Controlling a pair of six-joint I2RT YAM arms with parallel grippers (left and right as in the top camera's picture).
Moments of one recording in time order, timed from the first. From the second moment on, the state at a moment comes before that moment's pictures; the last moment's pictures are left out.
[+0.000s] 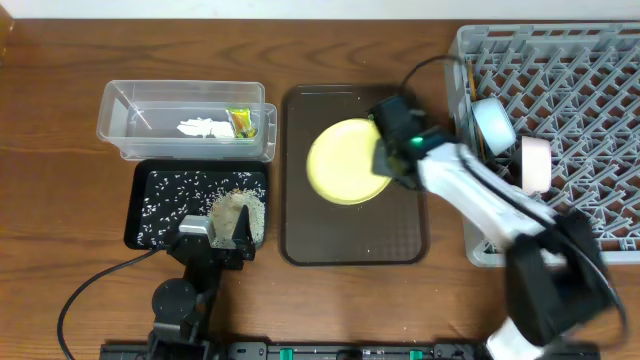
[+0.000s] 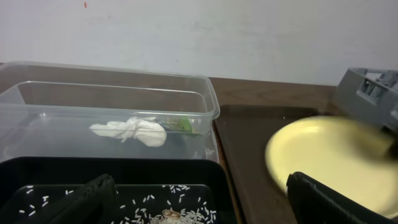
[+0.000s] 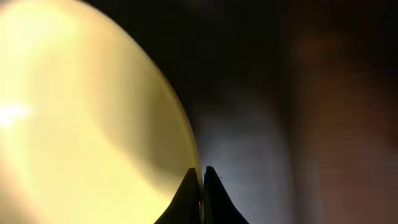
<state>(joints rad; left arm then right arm) -0.14 0.01 0.03 -0.13 0.01 -0.15 0.46 1.75 1.24 -0.67 0.21 0.62</state>
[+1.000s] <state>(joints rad) -0.14 0.01 0.03 -0.13 0.01 -0.15 -0.07 1.50 1.25 -0.42 1.12 -0.19</state>
